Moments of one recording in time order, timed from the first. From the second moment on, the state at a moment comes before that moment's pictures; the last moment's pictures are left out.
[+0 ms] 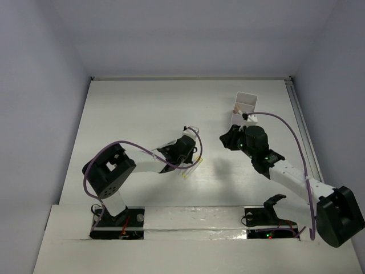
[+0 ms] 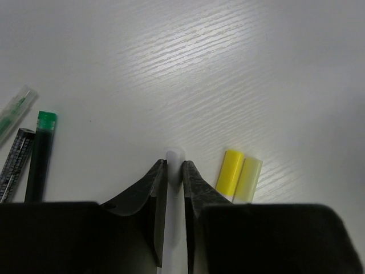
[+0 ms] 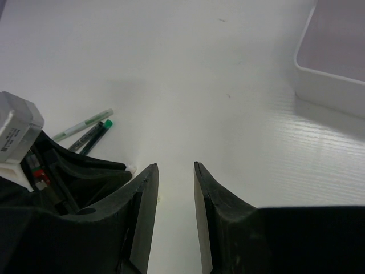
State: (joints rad) left arm -0.90 1.68 0.75 0.20 -0.26 -0.42; right arm 0.49 1.09 0.53 0.17 0.03 0.50
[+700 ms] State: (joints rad) left arm -0.89 1.61 1.13 0.19 -0.35 -0.42; right arm 0.49 0.80 0.49 0.09 0.14 0.54
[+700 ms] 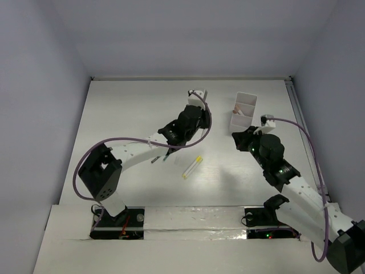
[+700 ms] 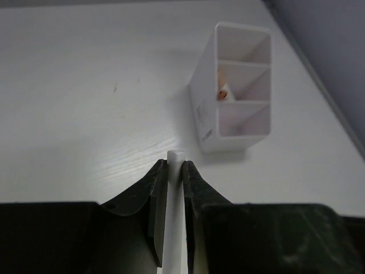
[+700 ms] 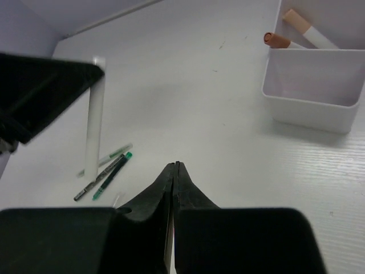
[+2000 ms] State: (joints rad) left arm -0.88 2.57 2.14 0.63 -0.21 -0.38; right arm 0.49 0.15 0.35 -0.15 0.16 0.65
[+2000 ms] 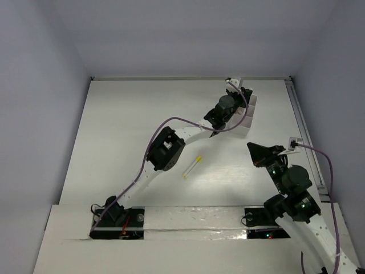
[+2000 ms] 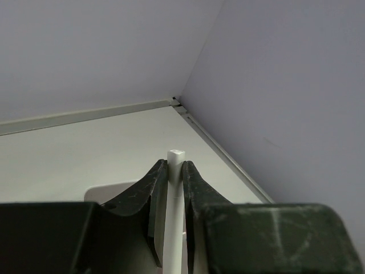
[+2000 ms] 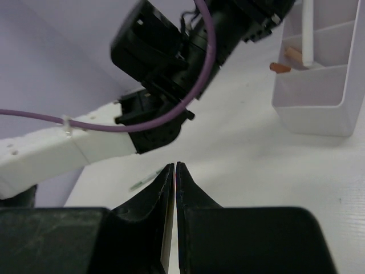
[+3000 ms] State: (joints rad) left arm -0.86 2.53 1.93 0.75 -0.20 -0.41; right arm 0.49 0.09 0.44 -0.16 0.14 0.62
